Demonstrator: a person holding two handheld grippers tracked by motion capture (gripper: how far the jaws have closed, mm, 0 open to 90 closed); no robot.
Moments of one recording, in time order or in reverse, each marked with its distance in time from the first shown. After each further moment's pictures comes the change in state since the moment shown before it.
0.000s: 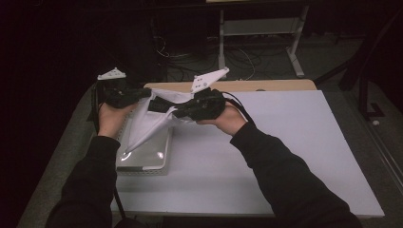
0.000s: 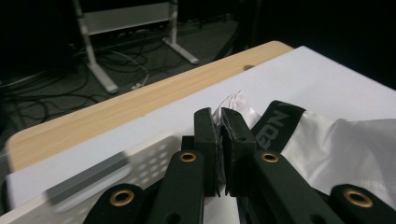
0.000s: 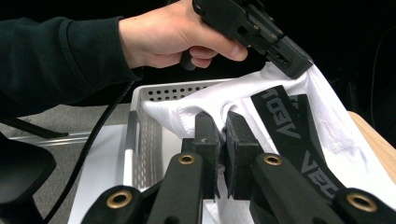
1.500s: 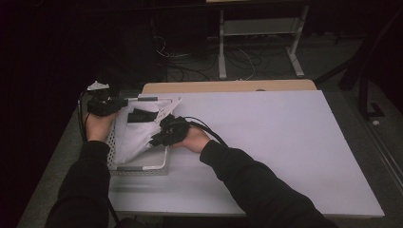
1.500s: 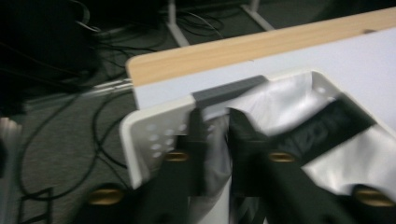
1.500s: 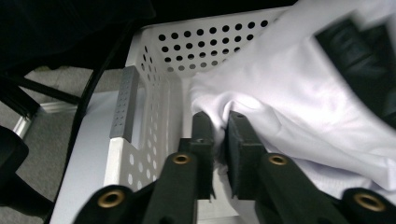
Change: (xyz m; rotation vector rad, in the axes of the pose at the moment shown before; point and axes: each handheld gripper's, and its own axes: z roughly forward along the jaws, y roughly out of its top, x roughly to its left) left arm 0.066 -0.054 -0.009 0.096 0.304 -0.111; right arm 0.012 -0.042 0.126 0.182 0.129 0.064
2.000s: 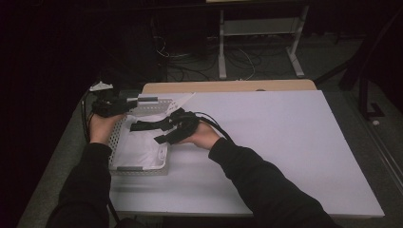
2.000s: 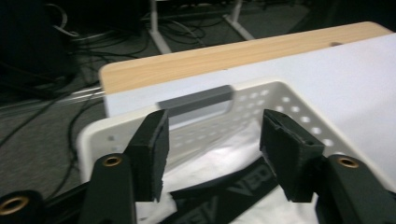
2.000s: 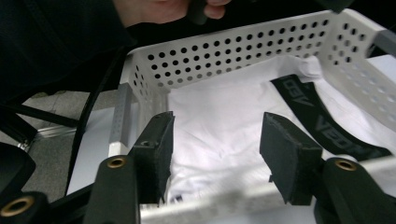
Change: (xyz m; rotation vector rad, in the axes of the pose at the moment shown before) left arm -0.021 0.001 0.000 -0.029 -0.124 -0.004; right arm -0.007 -0.006 -0.030 -0.073 -0.041 0.060
